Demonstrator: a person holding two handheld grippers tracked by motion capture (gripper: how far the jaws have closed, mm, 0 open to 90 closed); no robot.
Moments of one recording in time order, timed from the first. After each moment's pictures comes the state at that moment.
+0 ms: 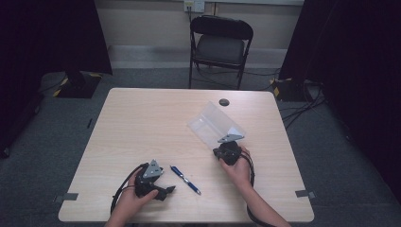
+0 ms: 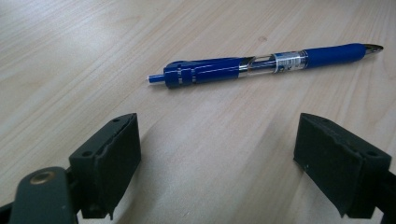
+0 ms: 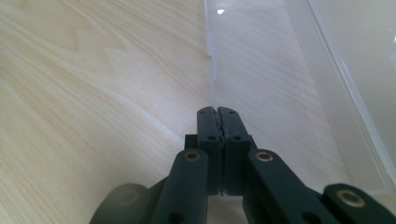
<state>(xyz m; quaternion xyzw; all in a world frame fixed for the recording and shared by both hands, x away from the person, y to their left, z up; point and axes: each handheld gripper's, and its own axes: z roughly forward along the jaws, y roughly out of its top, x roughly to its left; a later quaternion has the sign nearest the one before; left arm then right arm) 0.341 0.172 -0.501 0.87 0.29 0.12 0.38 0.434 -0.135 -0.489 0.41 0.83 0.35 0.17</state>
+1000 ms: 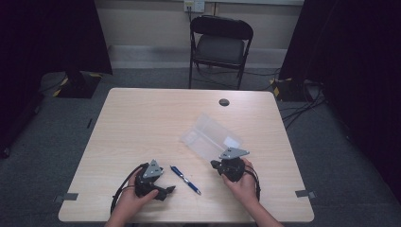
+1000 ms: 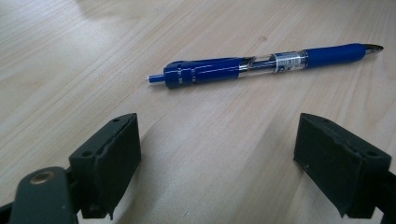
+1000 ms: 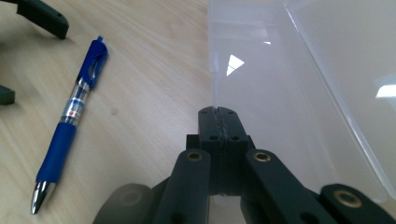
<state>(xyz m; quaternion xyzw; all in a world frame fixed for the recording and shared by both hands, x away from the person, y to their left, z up) 0.341 0.172 -0.501 0.87 0.29 0.12 0.38 0.375 -0.138 -0.478 0.33 0.84 0.40 0.15</state>
